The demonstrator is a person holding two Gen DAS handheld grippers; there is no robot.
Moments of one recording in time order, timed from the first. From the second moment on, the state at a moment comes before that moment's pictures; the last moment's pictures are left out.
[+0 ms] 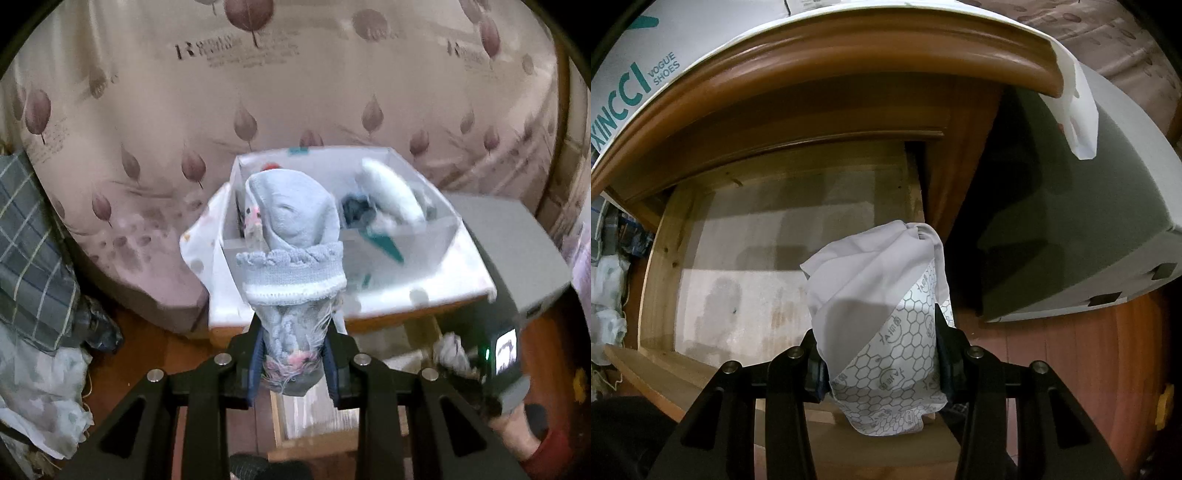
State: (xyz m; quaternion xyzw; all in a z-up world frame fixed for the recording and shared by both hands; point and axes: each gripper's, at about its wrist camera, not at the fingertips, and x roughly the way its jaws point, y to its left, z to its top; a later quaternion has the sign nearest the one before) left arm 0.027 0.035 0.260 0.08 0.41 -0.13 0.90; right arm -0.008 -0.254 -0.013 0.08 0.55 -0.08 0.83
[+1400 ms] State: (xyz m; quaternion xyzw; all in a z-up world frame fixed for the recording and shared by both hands) left arm 0.182 -0.040 0.204 0.08 0.48 -0.17 0.86; right arm -0.006 -0.249 -0.015 0.08 0.56 -0.07 0.82
